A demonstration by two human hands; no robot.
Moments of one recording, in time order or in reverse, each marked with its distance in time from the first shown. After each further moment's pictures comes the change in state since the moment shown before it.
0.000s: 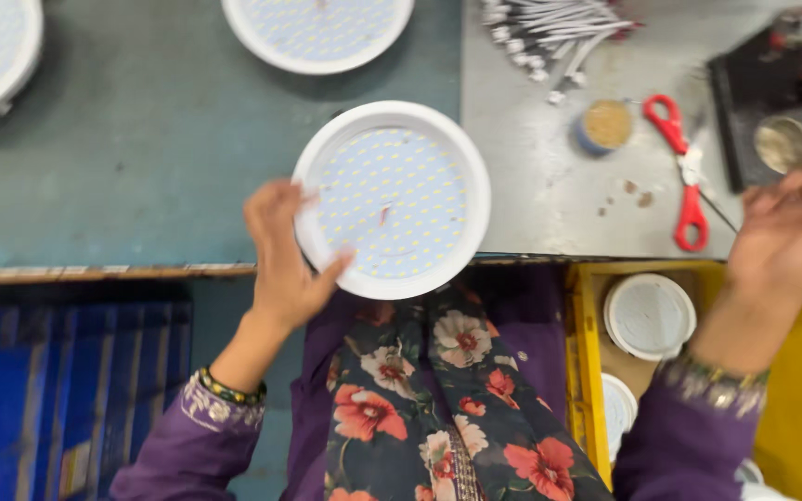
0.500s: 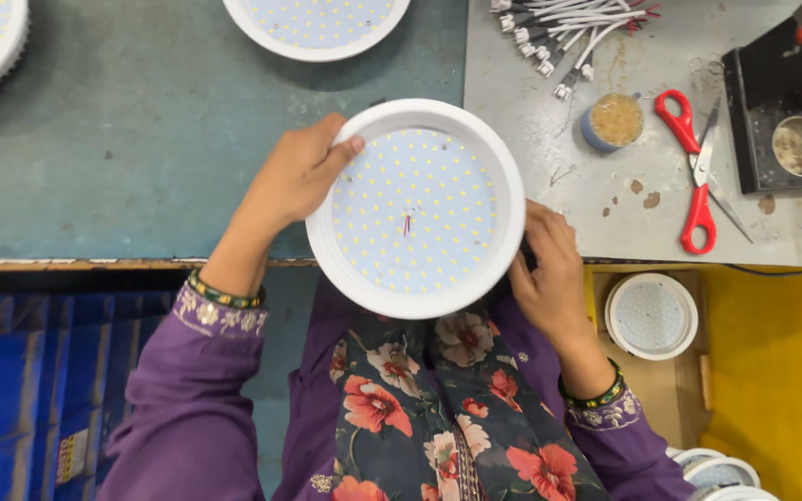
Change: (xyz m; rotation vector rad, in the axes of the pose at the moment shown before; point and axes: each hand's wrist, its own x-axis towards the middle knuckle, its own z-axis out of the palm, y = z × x) left_hand 0.102 -0.021 0.024 -0.210 -0.451 -0.328; right_hand -0.134 -0.011 0.192 -0.846 -0.614 -0.232
